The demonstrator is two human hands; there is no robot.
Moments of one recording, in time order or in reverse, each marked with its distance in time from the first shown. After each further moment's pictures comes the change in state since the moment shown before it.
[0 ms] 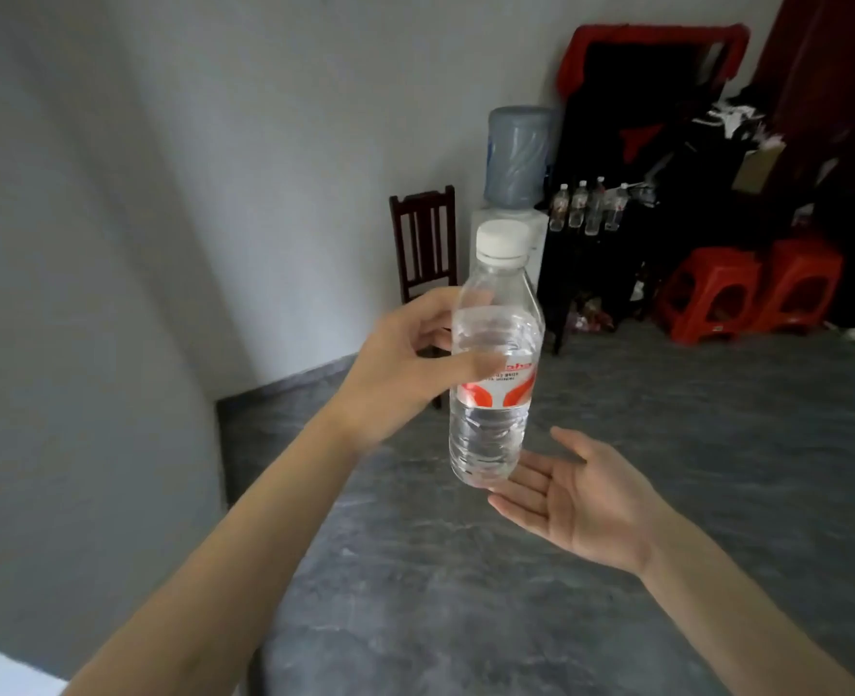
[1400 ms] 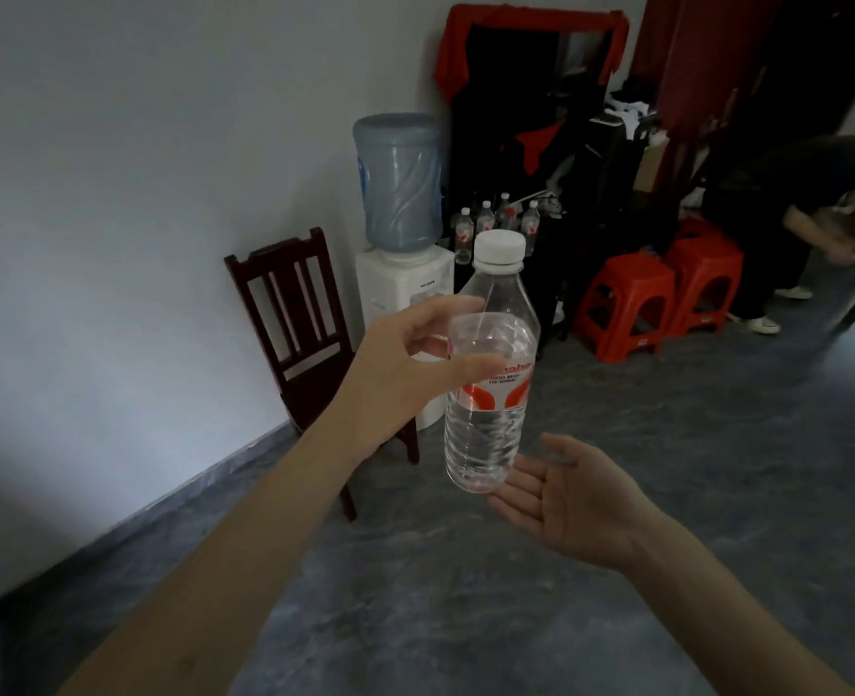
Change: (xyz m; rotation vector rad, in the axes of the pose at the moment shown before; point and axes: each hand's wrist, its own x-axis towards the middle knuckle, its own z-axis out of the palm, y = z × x) left_hand 0.541 -0.217 0.033 0.015 -0.206 0.033; right_hand 0.312 -0.416 -0.116 0.137 0.194 -0.158
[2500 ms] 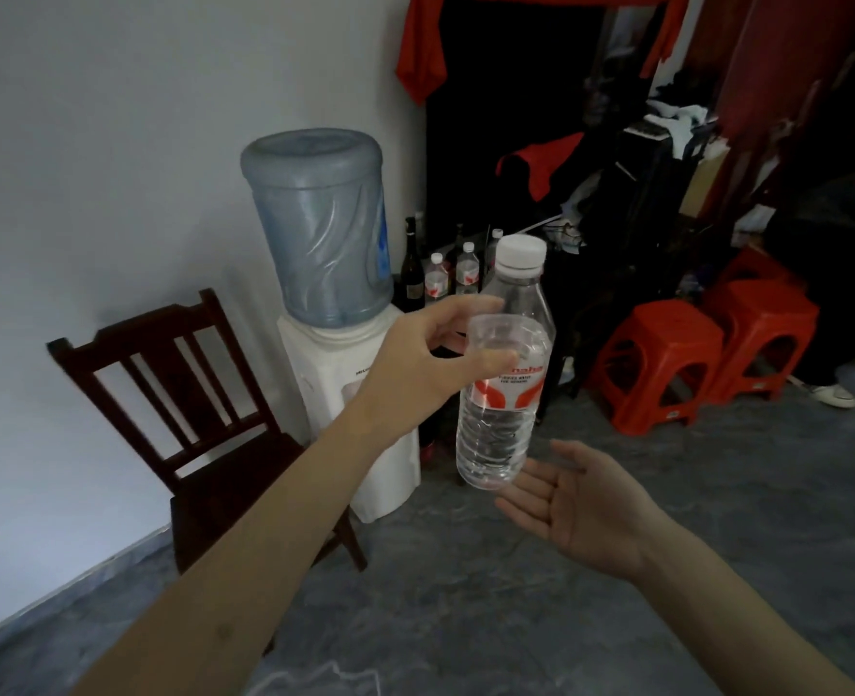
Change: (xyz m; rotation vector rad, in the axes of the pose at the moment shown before) left_hand 0.496 -0.166 0.111 0.031 0.086 -0.015; right_hand 0.269 -0.435 -0.116 -0.057 0.054 0.000
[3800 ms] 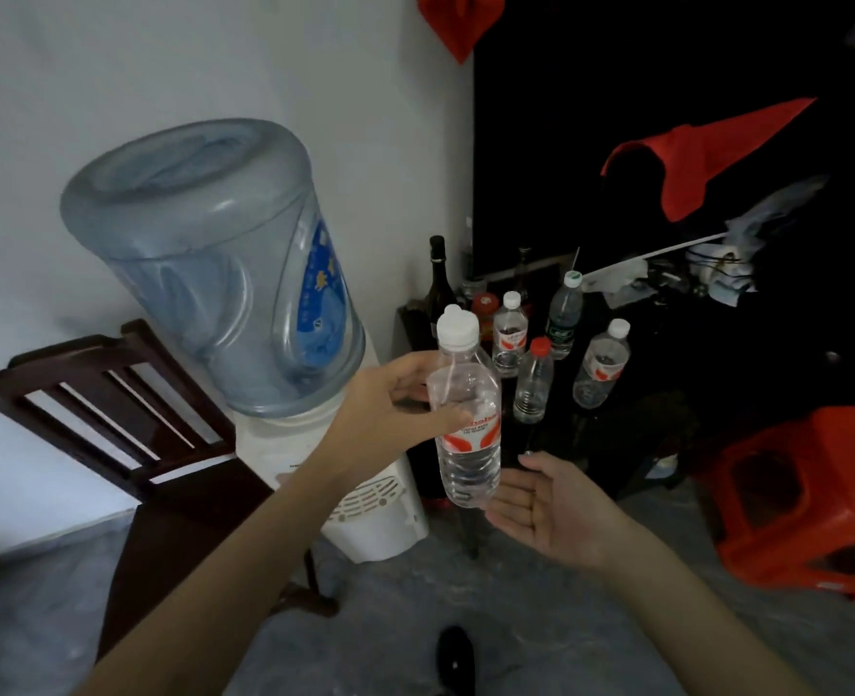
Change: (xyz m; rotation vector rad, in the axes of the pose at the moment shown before) left_hand 0.369 -0.217 0.066 0.154 0.252 -0.351; right_hand 0.383 -0.352 -0.085 -0.248 -0.145 0.419
